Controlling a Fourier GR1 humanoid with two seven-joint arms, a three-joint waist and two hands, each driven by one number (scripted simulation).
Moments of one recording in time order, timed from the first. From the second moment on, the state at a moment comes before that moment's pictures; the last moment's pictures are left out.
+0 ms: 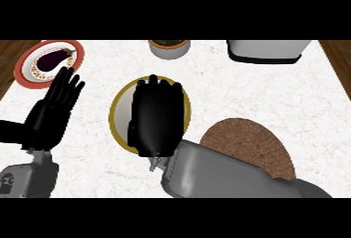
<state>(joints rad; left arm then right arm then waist) -0.19 0.22 0.10 -1.53 0.31 -0.07 0.05 -0.97 -0.02 0.81 -1.41 0.95 0.00 1.24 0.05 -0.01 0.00</state>
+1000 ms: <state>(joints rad) -0.21 0.22 0.11 -1.55 0.32 -0.08 0.06 -1.01 -0.01 0.58 -0.85 0.80 -0.30 1.04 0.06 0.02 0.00</state>
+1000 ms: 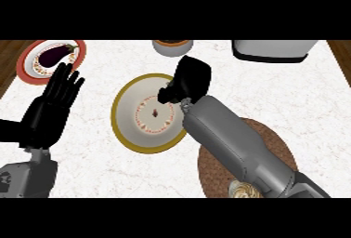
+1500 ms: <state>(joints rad) -0.21 0.20 0.09 -1.56 0.31 -0.08 0.06 -1.00 0.00 0.49 -0.68 0.53 -0.52 0.76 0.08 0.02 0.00</state>
